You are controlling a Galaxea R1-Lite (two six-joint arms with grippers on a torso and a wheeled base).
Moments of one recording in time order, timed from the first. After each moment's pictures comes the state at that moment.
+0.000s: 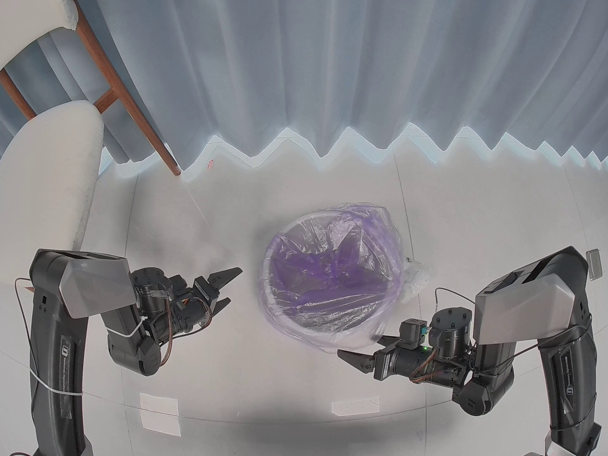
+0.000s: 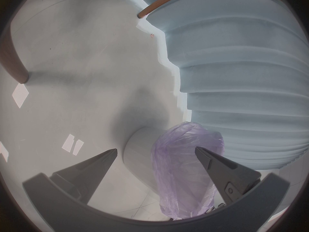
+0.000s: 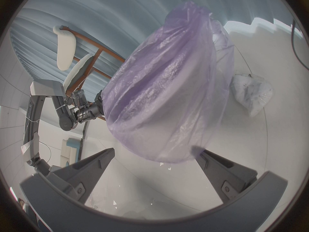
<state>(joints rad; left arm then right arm) -0.16 2.51 -0.77 -1.55 -0.49 -1.08 0.54 2.46 -0.49 -1.55 0.32 0.32</state>
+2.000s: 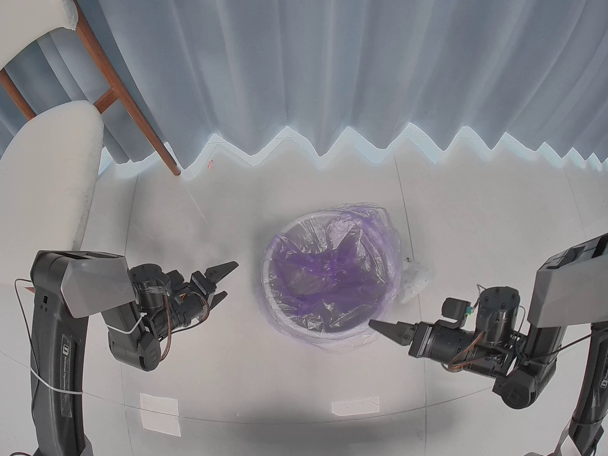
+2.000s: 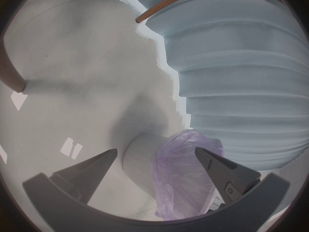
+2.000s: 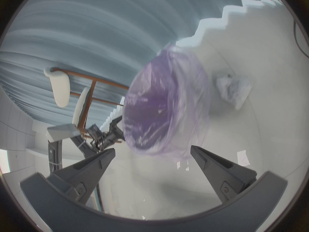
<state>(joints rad) -0.14 2.52 -0.82 -1.55 -0.48 -1.08 0.49 2.18 -0.31 -1.54 0.31 0.62</state>
